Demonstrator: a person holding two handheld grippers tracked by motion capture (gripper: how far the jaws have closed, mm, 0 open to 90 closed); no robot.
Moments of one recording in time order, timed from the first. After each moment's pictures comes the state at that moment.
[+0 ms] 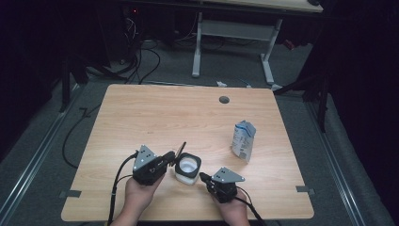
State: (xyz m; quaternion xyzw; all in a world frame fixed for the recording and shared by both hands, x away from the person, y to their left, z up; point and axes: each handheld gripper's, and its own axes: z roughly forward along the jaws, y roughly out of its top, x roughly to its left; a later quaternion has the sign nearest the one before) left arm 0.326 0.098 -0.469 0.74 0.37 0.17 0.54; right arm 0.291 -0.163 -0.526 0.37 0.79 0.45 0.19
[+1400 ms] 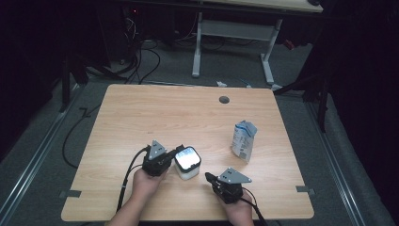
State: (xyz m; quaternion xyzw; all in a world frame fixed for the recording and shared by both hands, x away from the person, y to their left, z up) left arm 0.381 0.083 -0.516 0.78 0.37 0.17 0.47; right arm 0.288 -0.180 -0.525 0.38 0.78 0.45 0.20
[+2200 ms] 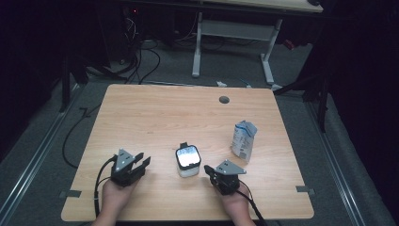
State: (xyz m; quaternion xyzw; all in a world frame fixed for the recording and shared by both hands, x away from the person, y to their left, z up) left arm 0.333 0.181 -0.514 0.74 0.43 0.23 0.46; right arm 0.314 -0.169 -0.521 0.40 0.78 0.43 0.22
